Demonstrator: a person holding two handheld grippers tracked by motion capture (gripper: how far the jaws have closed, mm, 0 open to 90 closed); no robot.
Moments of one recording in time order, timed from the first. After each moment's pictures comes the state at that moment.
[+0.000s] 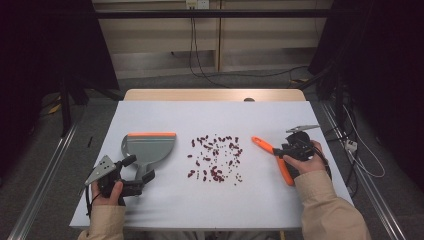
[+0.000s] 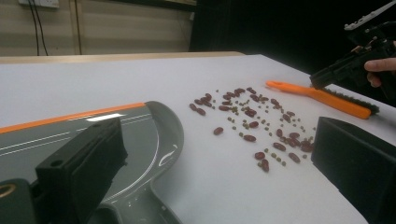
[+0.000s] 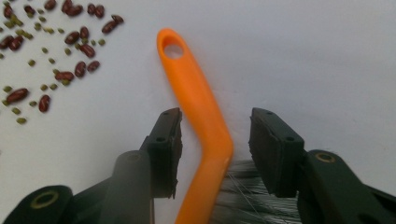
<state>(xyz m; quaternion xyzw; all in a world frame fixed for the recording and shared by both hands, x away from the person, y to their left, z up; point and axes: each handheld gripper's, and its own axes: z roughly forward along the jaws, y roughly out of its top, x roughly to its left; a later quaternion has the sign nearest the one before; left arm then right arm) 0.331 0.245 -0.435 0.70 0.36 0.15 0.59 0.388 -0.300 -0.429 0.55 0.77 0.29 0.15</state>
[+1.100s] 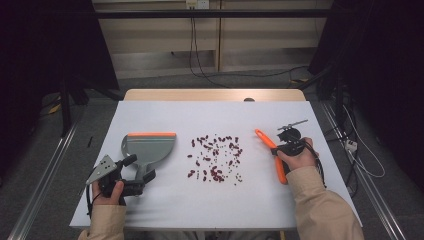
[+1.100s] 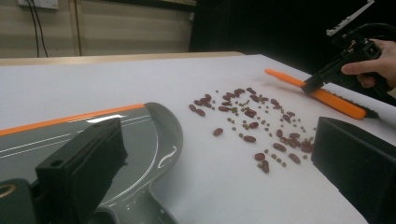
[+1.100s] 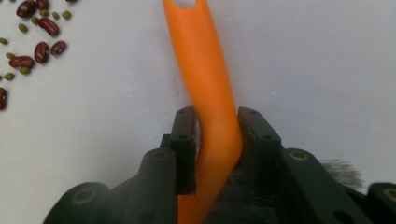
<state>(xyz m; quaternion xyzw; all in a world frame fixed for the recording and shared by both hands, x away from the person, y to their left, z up) 0.332 0.243 -0.435 0.70 0.36 0.15 0.60 0.408 -0.287 -0.435 0.56 0.78 0.23 0.14</state>
